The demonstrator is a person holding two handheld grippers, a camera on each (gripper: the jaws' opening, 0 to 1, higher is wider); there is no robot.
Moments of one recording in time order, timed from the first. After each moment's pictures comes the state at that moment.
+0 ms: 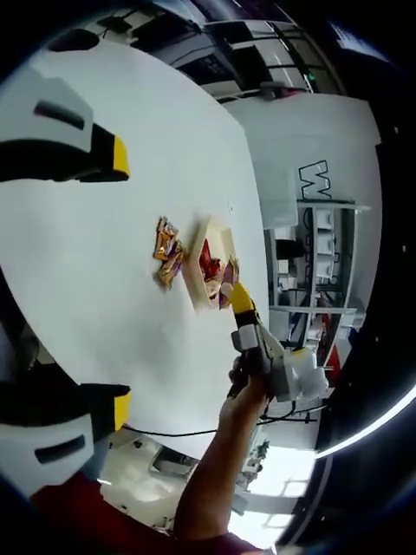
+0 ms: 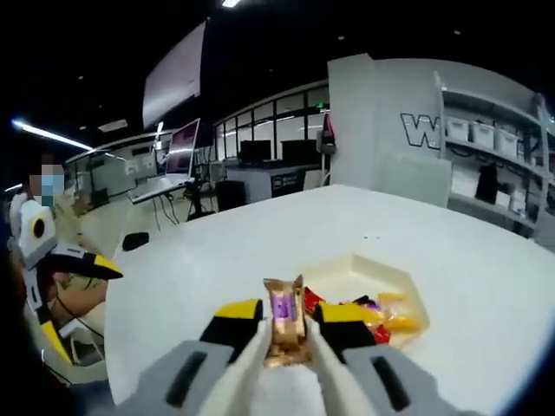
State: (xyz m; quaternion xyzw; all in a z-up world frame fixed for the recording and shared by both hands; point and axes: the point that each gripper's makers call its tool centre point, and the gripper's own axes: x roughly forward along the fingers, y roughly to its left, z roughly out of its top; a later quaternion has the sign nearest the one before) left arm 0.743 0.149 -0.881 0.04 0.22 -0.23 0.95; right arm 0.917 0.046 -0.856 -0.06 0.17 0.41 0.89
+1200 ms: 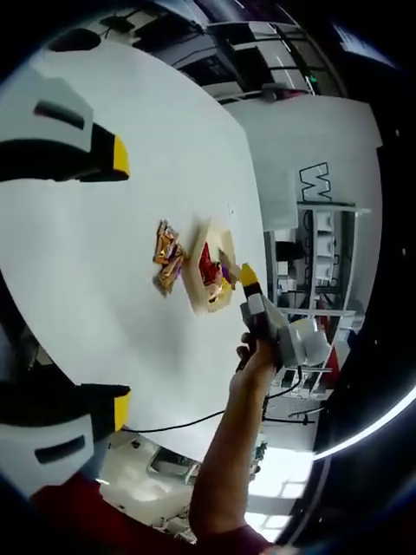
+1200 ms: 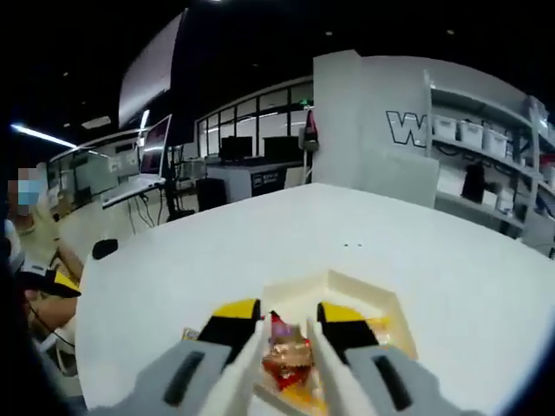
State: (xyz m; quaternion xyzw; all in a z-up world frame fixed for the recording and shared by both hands) left arm 0.745 0.156 -0.881 0.03 0.22 -0.22 0.95; right arm 0.980 0.058 -0.855 -0.07 0.17 0.36 0.91
